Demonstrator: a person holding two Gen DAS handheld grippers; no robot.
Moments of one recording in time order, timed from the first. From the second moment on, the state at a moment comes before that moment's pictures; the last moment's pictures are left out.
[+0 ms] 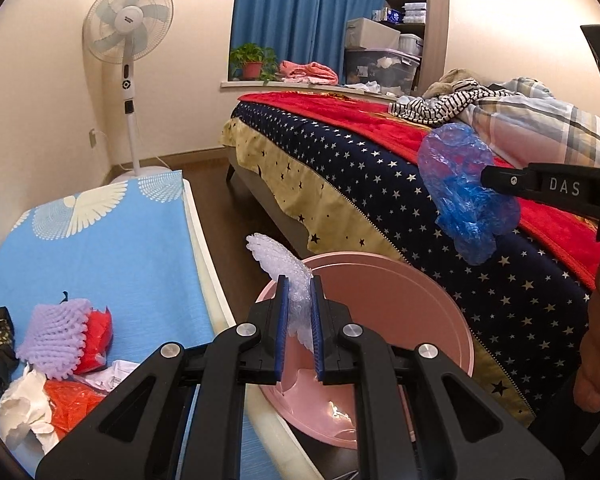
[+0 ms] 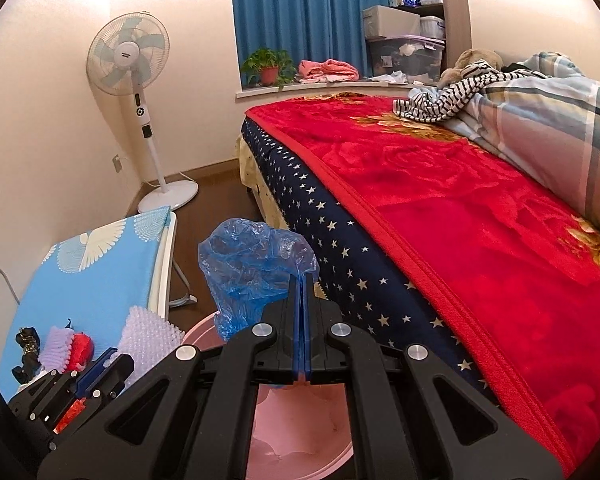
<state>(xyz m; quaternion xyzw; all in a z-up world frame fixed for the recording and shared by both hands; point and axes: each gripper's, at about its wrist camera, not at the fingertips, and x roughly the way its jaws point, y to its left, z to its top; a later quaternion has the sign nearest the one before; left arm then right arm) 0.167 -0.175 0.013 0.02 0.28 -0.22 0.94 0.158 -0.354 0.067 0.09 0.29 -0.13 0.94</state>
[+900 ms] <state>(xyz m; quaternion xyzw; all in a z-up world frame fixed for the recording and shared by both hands) 0.177 -0.157 0.015 -0.01 0.29 -0.22 0.93 0.147 -0.353 0.072 0.07 0.27 -0.16 0.95</state>
